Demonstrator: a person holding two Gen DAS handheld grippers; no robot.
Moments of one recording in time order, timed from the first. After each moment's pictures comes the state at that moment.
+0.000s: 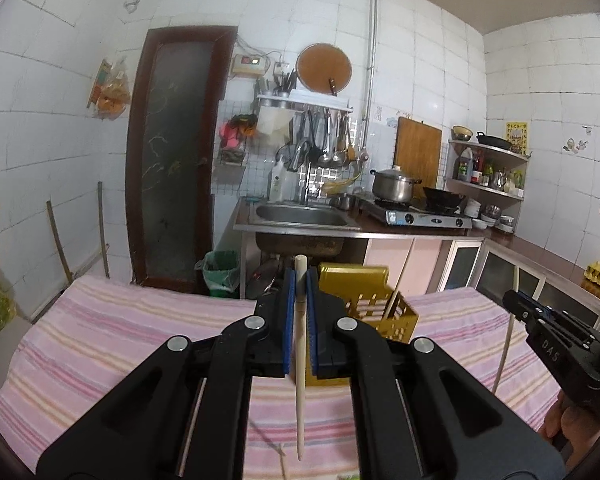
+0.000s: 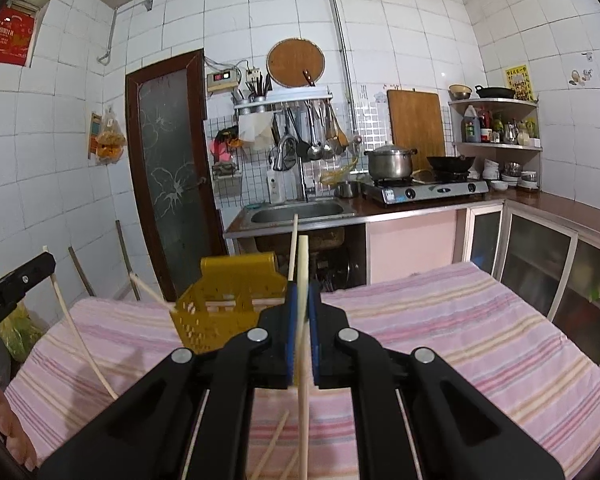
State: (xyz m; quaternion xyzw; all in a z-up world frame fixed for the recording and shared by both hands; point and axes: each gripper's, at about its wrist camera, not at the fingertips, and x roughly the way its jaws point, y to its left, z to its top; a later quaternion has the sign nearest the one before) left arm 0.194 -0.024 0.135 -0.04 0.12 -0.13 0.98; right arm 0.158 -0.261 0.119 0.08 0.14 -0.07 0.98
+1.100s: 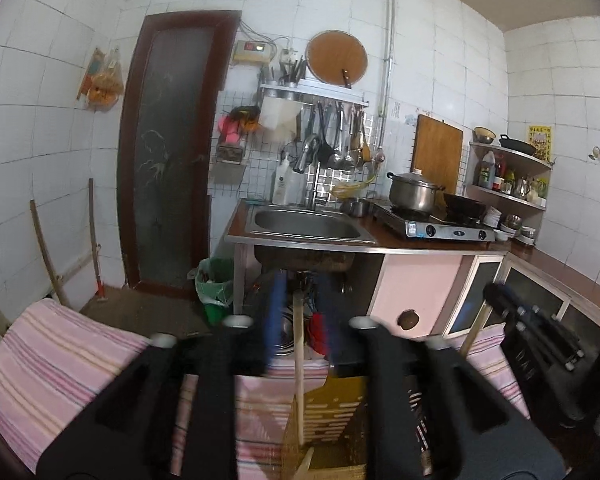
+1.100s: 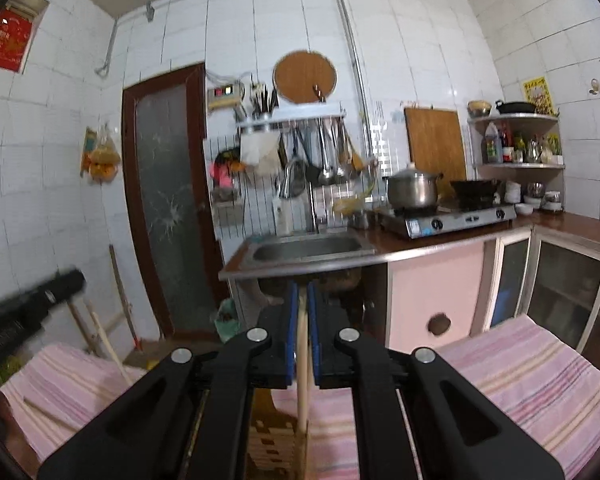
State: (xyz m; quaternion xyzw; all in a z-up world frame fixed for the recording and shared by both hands) left arm 0.362 -0.070 0.135 -0.06 0.13 -0.10 0.98; right arm 0.334 -0.273 0.117 0.07 0.11 -0.06 0.99
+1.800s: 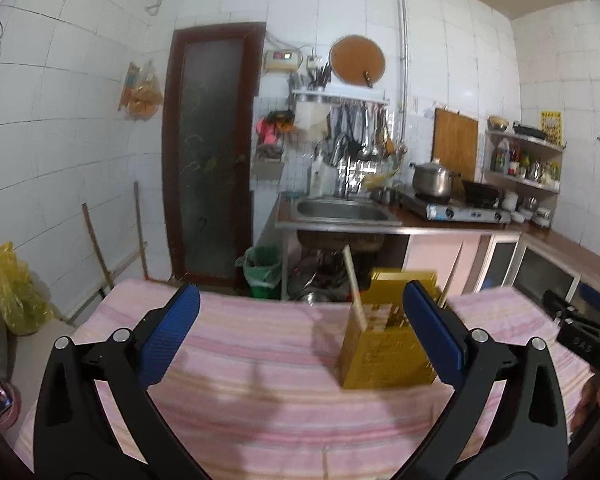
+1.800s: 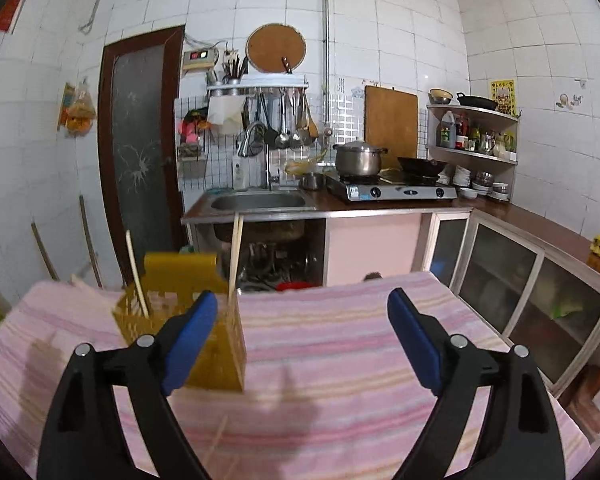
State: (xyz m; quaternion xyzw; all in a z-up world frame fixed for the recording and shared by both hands) left arm 0.204 -0.001 0.140 -0.02 0.15 -0.05 0.99; right arm 0.172 -0.280 0.128 0.02 0.19 -0.13 0.97
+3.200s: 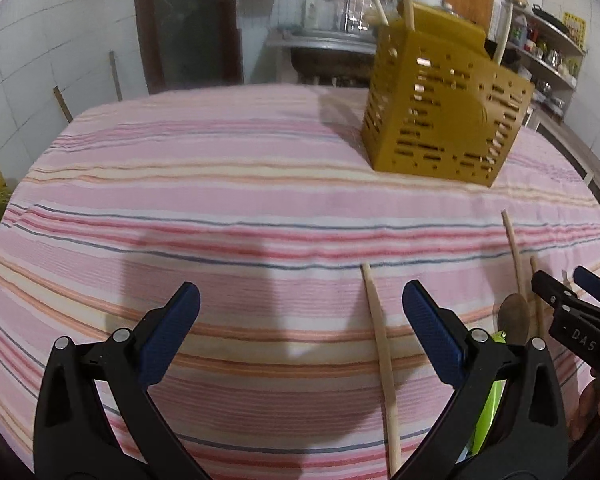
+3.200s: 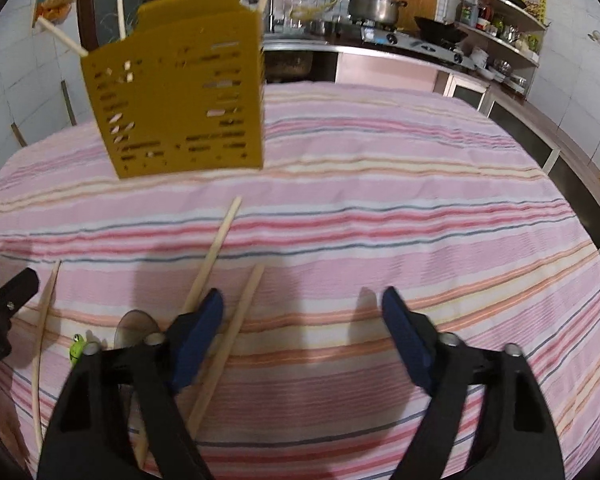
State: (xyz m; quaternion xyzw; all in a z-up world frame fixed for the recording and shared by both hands) left arm 0.238 -0.012 -0.052 0.01 0.42 -0.07 0.91; right arm 0.190 -0.227 -0.036 0.04 0.44 -0.13 0.89
